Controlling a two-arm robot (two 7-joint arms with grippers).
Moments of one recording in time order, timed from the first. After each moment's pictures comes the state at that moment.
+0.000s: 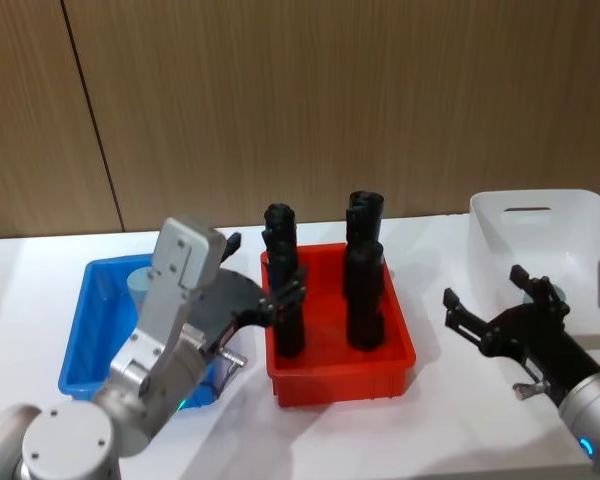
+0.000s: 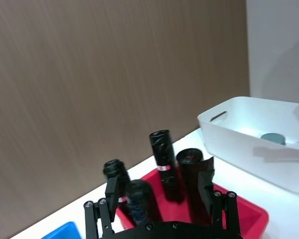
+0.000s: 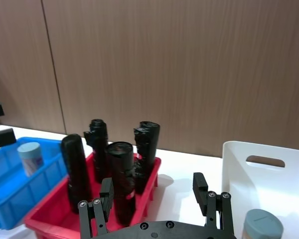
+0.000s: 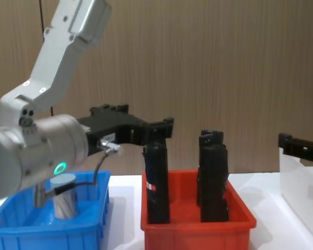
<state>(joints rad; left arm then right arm) -0.30 0.35 0.44 -1.57 -0.24 0.06 -0.12 0.01 0.34 -0.22 -1.74 0.29 0.04 0.07</state>
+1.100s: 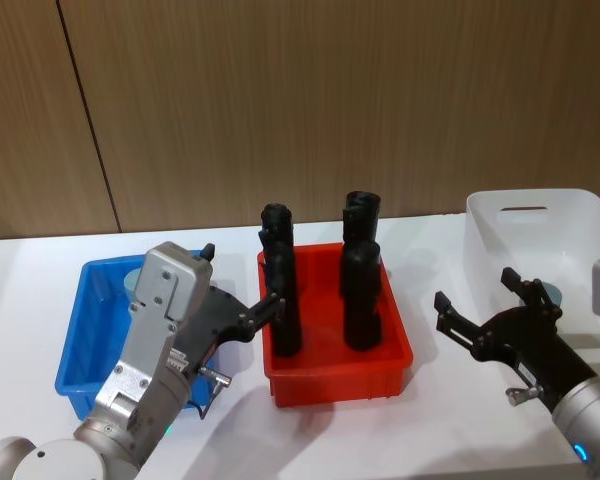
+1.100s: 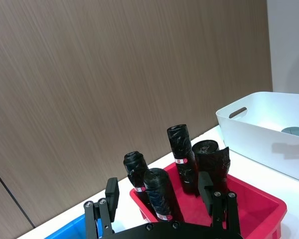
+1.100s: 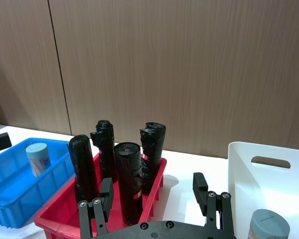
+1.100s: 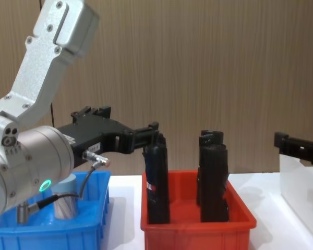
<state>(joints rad) -0.24 0.38 0.45 -1.63 -0.20 0.01 -0.01 -0.01 0.34 -0.23 -1.76 0.29 0.03 0.07</state>
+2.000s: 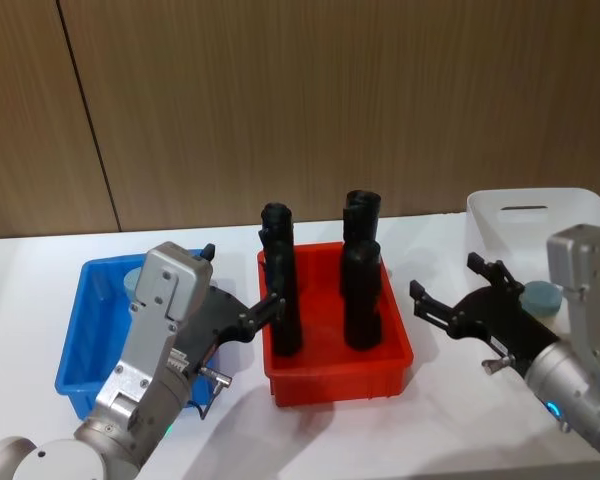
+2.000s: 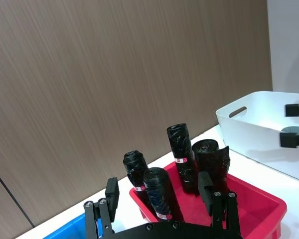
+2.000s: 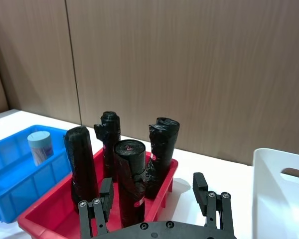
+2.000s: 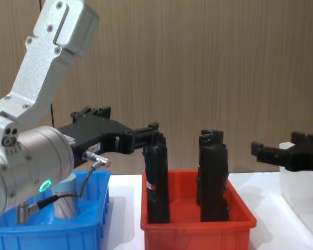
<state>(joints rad) -0.24 0.38 0.45 -1.63 -0.20 0.01 -0.01 0.19 0.28 -0.22 -1.49 0.24 0.00 0.26</state>
